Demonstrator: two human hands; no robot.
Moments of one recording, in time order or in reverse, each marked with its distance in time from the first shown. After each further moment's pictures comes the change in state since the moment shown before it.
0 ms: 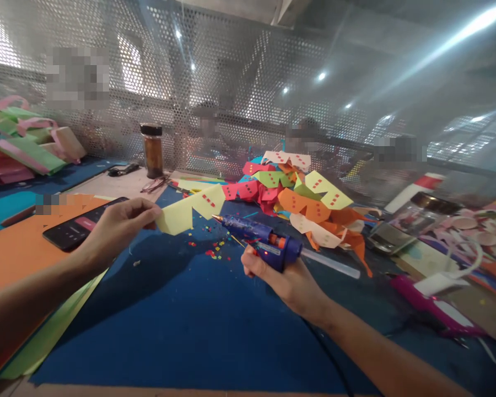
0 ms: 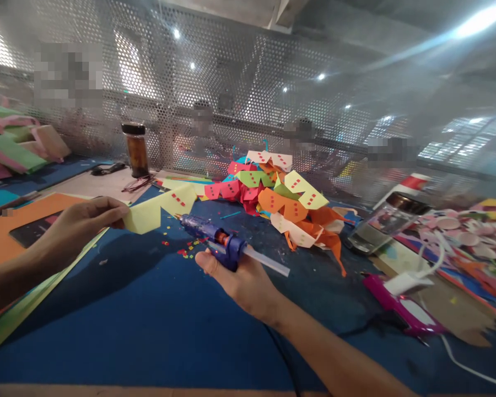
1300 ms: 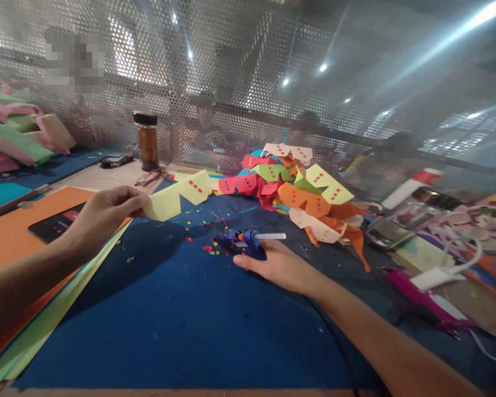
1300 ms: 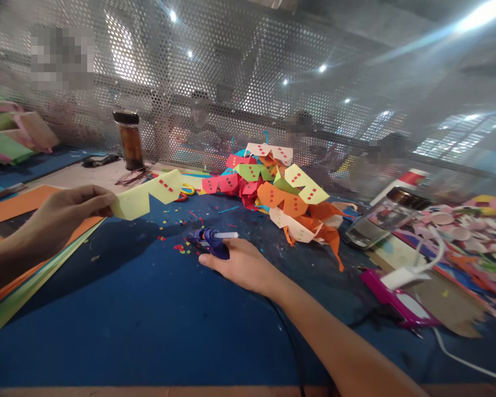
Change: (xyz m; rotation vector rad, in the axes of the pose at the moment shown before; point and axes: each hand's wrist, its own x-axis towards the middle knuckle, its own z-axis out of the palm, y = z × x) left_hand 0.018 -0.016 -0.008 -0.087 0.047 0.055; right_hand 0.027 -0.002 -0.012 -0.510 -0.347 0.244
